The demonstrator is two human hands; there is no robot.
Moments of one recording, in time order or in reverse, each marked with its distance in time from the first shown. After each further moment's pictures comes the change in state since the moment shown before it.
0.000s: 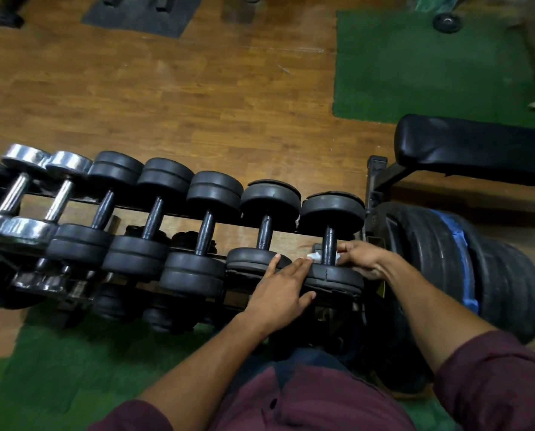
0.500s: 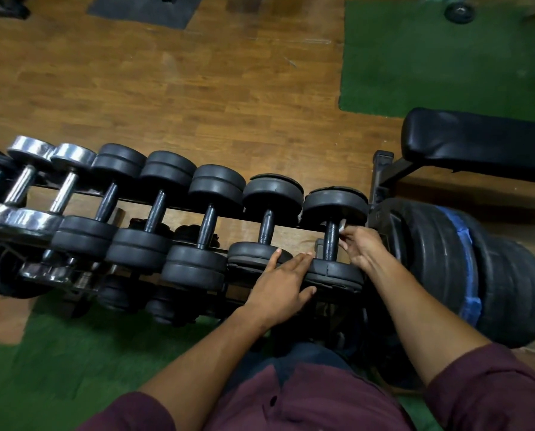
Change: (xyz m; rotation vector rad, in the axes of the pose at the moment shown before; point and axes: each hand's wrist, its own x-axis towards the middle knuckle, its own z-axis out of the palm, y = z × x) left_hand 0.000 -0.001 0.001 -0.003 -0.012 -0.014; right_hand 0.017 -0.019 0.024 0.708 0.491 -0.198
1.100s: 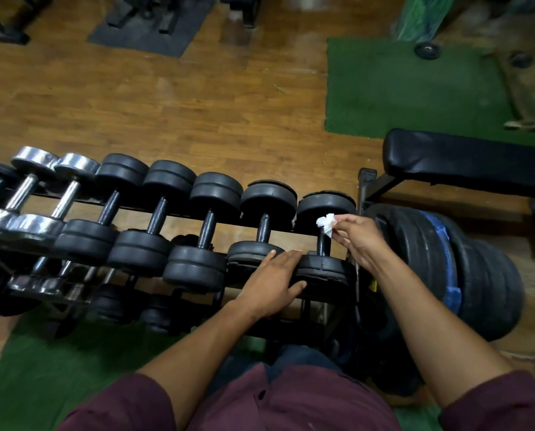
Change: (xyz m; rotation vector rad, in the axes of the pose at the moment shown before) left_hand -0.014 -0.008 -0.008 -0.086 0.080 0.043; right_hand -0.082 -0.023 0.001 -0.175 -0.118 -0.290
